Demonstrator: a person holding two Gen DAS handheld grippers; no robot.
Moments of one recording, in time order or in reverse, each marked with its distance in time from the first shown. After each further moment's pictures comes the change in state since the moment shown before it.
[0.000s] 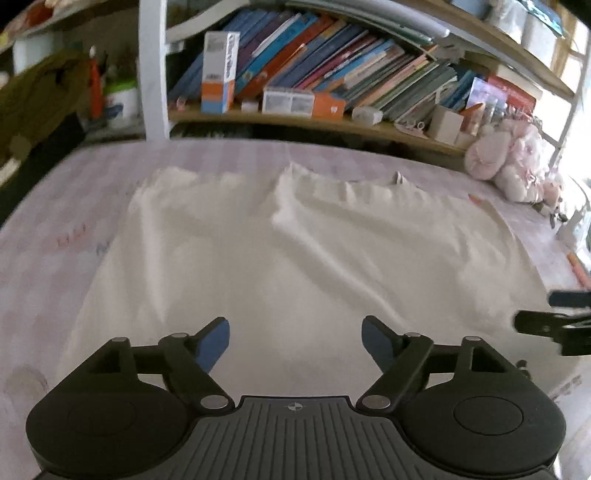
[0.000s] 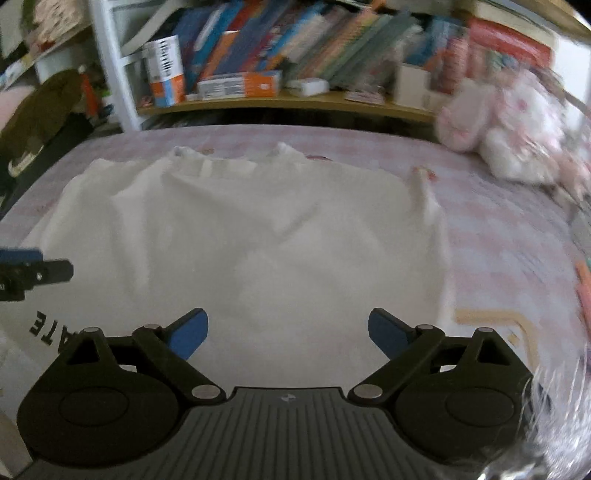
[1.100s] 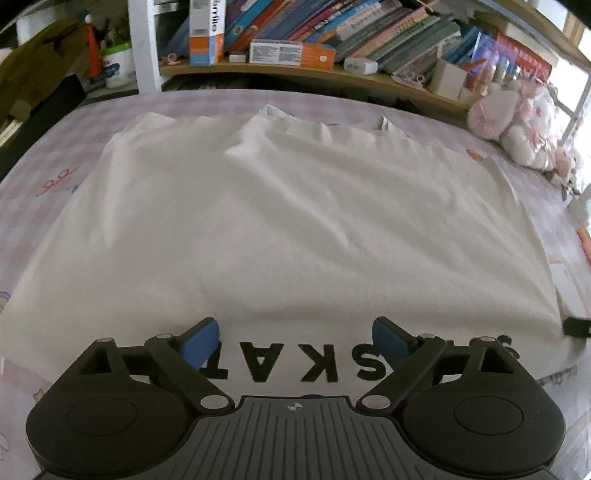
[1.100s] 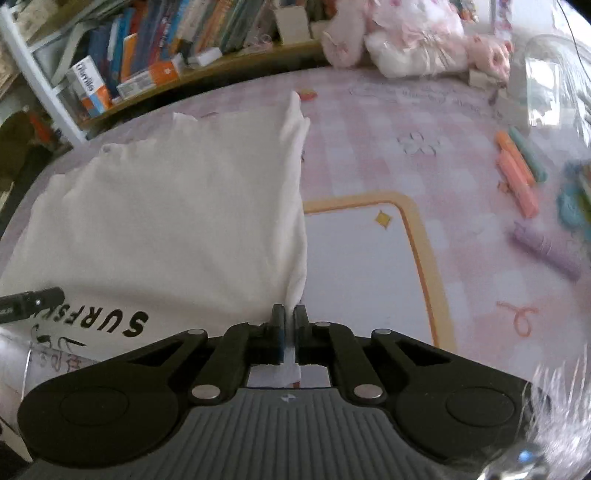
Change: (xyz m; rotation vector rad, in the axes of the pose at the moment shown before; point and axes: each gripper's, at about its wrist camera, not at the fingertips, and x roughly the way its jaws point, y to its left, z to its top) left arm 0.014 -0.061 -0.027 -0.009 0.107 0.079; right arm -0.023 -0.106 -0.045 0.176 0.100 0.041
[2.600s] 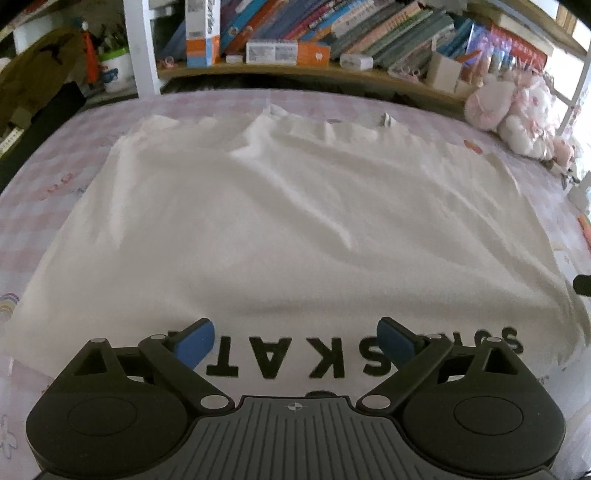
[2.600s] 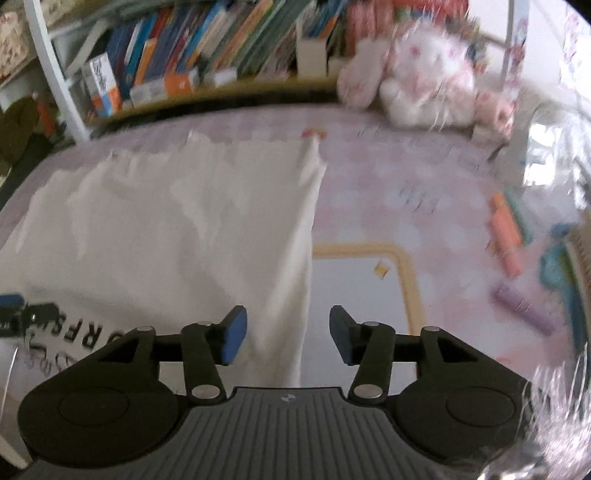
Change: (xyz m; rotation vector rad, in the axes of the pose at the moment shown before) left arm -0.008 -0.002 -0.004 0.014 -0.026 0.020; right arm -0.019 0.026 0.006 -0.121 -0.114 -0.077
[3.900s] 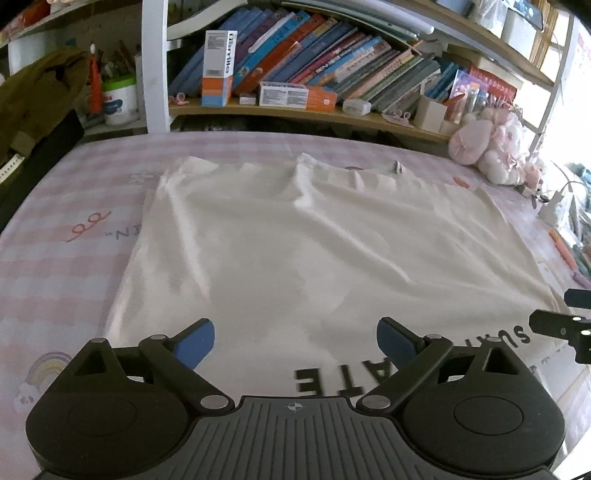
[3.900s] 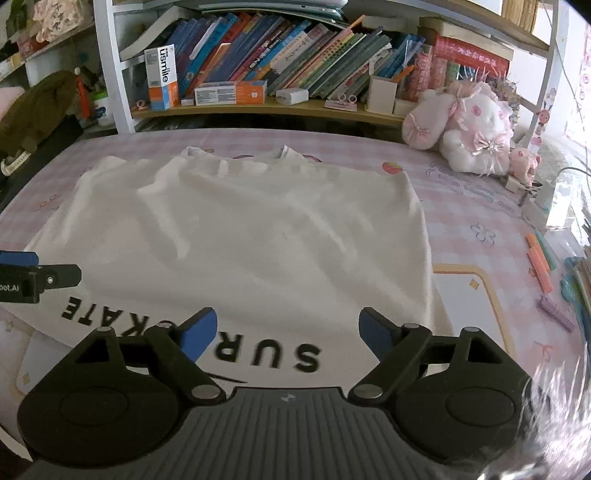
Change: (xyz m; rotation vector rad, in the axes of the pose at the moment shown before) left arm -0.022 0.103 0.014 0.061 -0.099 -0.155; right arm -0.013 0.159 -0.017 -0.080 -0.041 -0.076
